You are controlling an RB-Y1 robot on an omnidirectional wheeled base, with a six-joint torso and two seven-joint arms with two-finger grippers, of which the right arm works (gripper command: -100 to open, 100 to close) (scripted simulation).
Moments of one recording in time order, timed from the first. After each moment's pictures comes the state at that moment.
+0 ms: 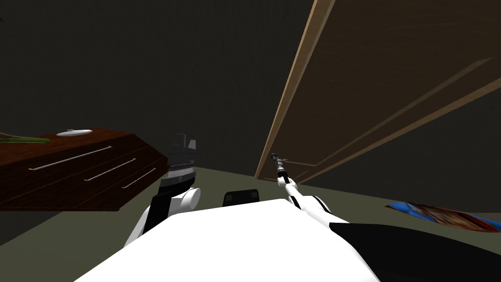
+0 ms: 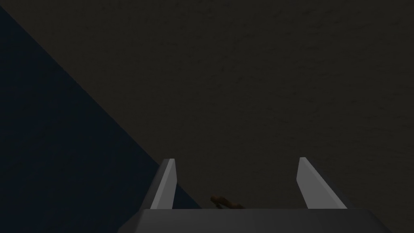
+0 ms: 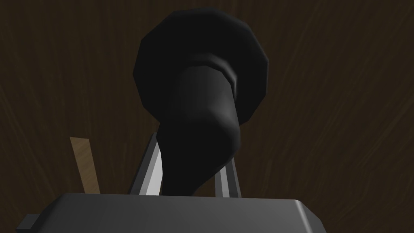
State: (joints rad) arm -0.20 -0.37 -0.12 -0.53 -0.10 -0.77 -0.18
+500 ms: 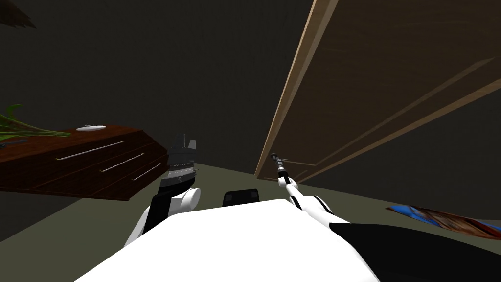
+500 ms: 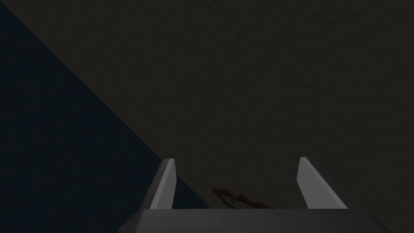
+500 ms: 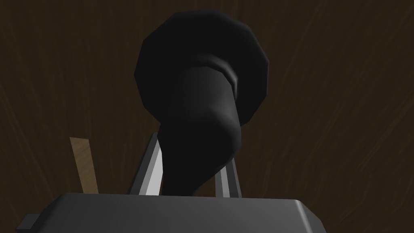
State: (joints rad) arm -0.20 -0.39 -0.10 -0.53 -0.09 -0.79 -0.21
